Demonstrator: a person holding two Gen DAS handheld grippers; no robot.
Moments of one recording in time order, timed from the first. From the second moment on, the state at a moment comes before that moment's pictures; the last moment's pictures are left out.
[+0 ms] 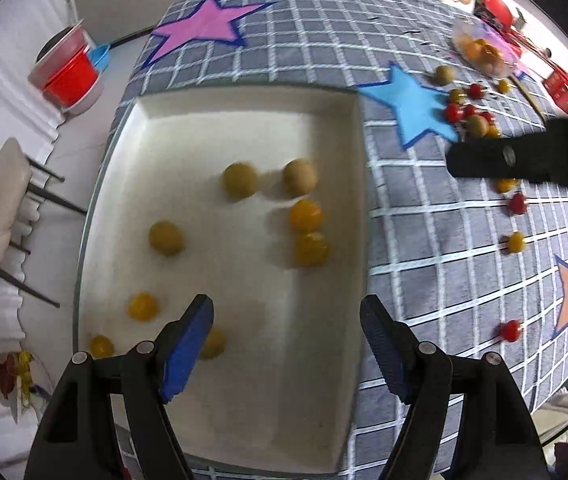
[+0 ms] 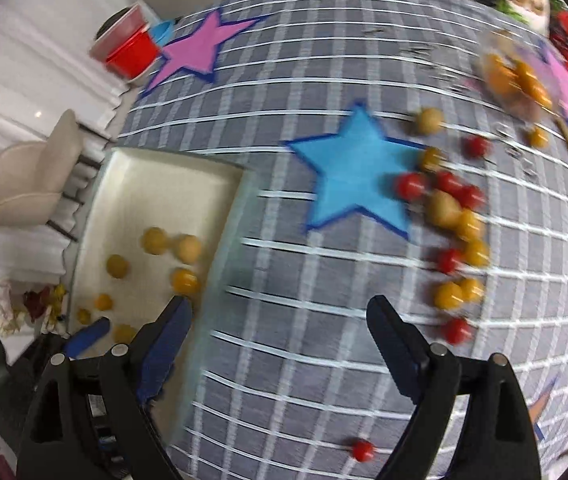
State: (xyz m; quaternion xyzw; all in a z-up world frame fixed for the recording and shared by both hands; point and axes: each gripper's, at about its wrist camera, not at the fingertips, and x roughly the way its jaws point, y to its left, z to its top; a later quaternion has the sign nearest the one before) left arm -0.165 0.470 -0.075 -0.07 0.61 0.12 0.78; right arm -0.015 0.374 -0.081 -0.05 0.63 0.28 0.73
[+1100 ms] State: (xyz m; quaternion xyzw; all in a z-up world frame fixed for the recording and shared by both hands) left arm 0.019 0.398 -0.110 -0.06 0.62 0.05 0.78; right arm 0.001 0.231 -0.129 0.02 0.68 0.17 0.72
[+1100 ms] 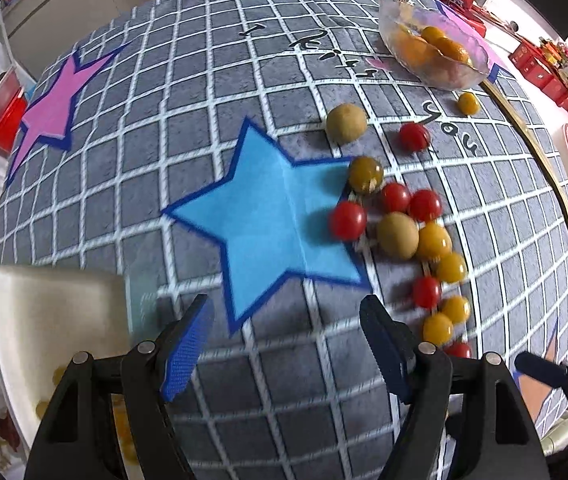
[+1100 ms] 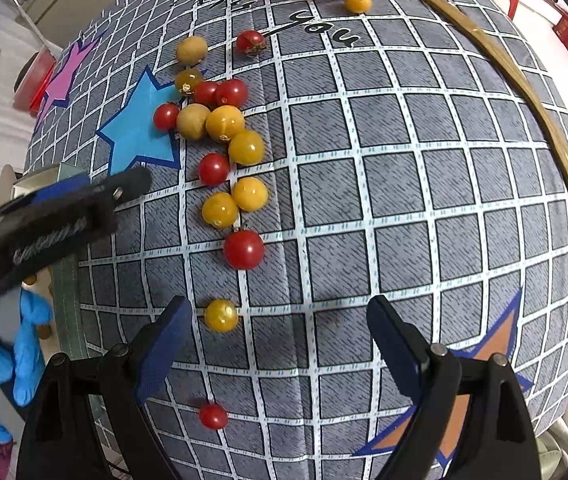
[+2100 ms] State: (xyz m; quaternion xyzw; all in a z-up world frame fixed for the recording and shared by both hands) left arm 0.063 0.354 -0.107 -0.04 0.62 0.00 0.79; right arm 0.028 0.291 -0.146 0.00 0.67 0.20 0.71
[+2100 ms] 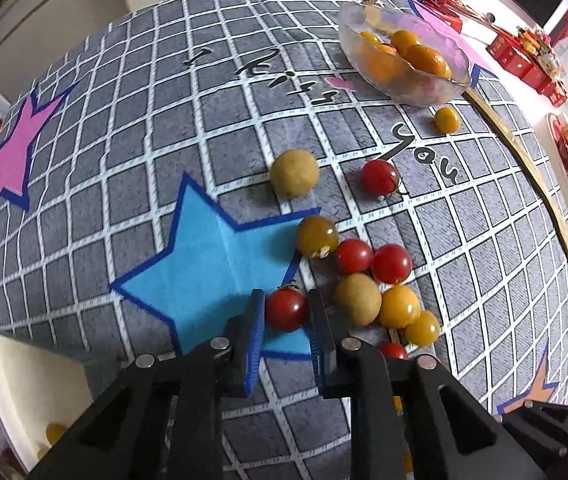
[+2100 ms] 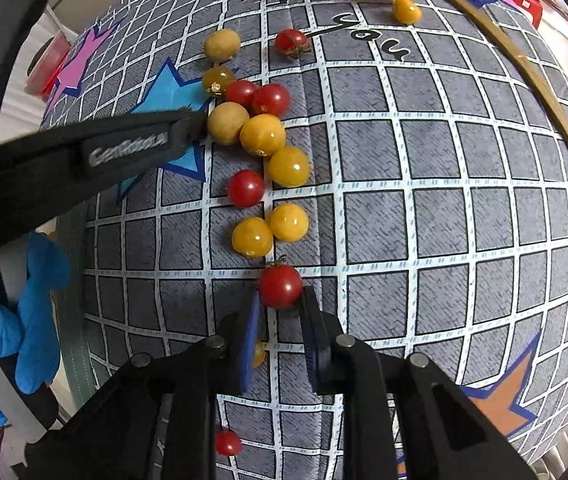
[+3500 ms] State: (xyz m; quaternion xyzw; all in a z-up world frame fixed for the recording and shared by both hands) left arm -0.219 0.547 -0.050 -0.18 0.56 0.19 0.78; right arm -0.055 0.421 -0.078 -0.10 0.64 0.36 0.67
